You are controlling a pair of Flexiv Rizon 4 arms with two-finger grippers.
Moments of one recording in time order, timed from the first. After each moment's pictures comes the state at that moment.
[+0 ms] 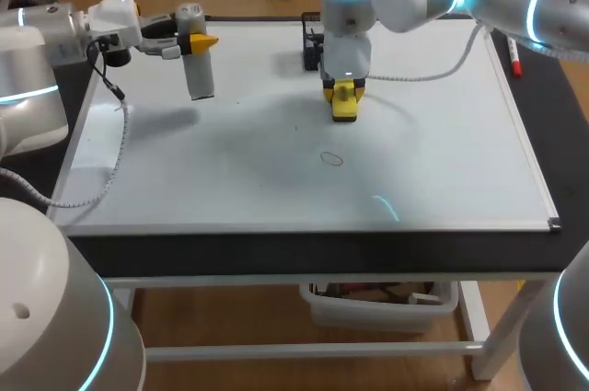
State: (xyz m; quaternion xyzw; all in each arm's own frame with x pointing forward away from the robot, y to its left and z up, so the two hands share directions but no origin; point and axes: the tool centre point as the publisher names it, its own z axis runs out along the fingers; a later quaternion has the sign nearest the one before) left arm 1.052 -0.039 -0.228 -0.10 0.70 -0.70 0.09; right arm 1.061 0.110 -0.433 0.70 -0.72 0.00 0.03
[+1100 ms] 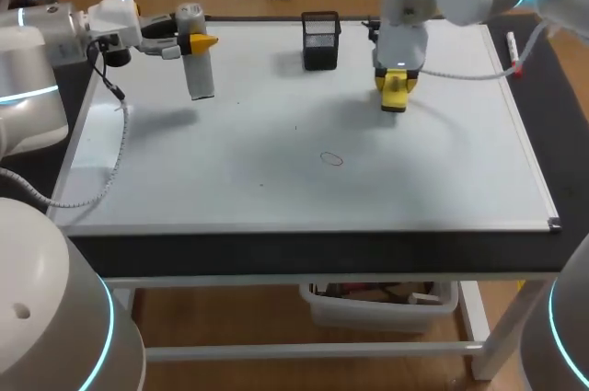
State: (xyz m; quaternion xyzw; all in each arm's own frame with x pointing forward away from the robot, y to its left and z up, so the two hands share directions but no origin) left arm 1.051 -0.039 -0.228 -0.10 0.70 -0.70 0.09; right arm 1.054 0.004 -0.397 0.64 -0.77 0.02 0.02
